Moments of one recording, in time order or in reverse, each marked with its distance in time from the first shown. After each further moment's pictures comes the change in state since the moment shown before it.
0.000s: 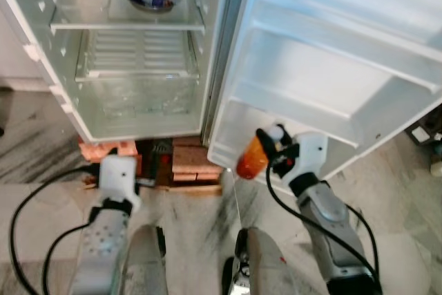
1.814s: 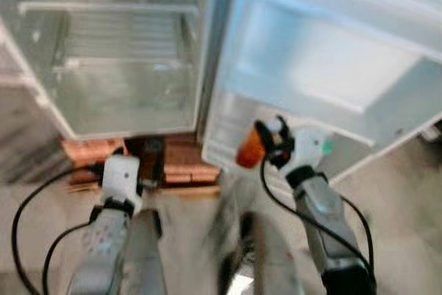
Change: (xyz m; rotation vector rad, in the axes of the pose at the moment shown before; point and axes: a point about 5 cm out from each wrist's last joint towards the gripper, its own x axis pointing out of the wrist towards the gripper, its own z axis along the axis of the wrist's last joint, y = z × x) left arm 0.000 -0.003 0.003 -0.013 -0.028 -0.043; right arm 0.011 0.008 0.007 -0.055 -0.056 0.016
